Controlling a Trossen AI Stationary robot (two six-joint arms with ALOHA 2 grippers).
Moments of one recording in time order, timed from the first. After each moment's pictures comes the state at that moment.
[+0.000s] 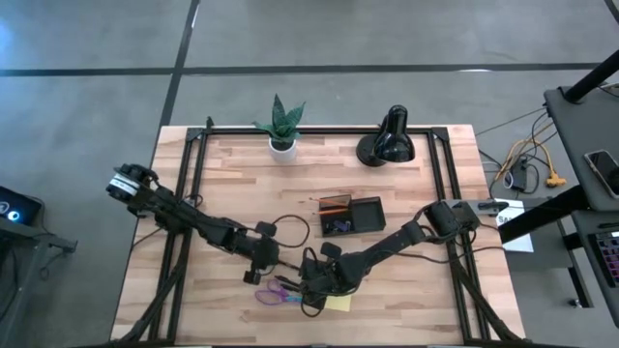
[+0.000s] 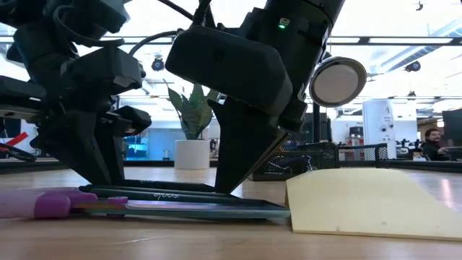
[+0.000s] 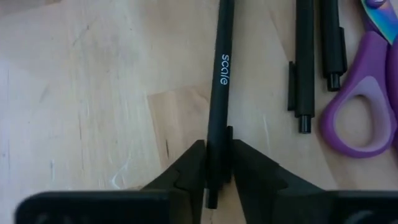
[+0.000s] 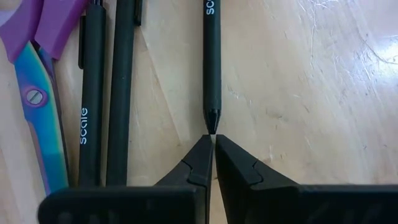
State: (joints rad) left arm -0.38 1.58 0.62 0.00 -0.08 -0.12; right arm 0.44 2.26 1.67 -0.65 0.32 0.76
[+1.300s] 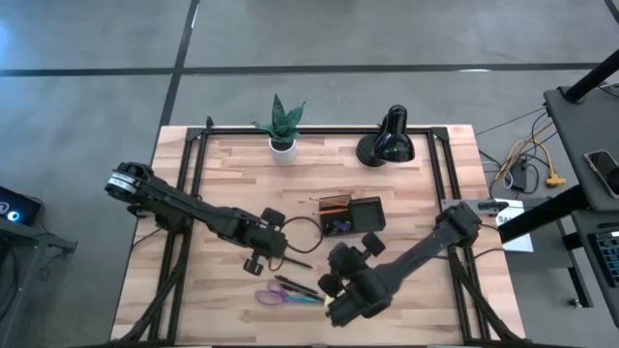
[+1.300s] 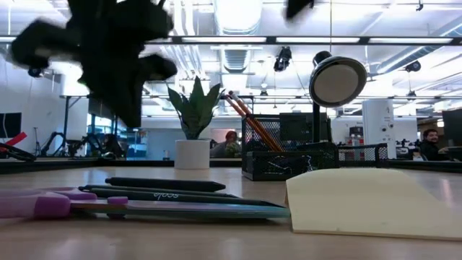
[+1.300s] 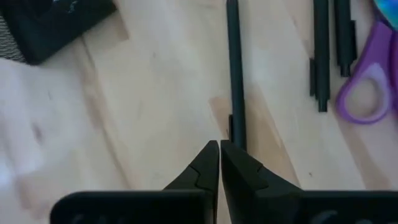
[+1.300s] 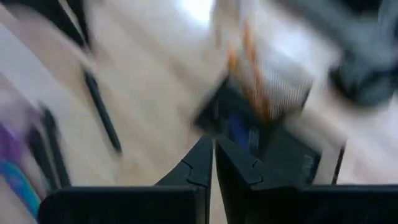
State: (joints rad) left arm -0.32 1.53 1.00 -0.61 -0.13 0.11; right arm 0.59 2.17 2.06 -1.55 0.77 1.43
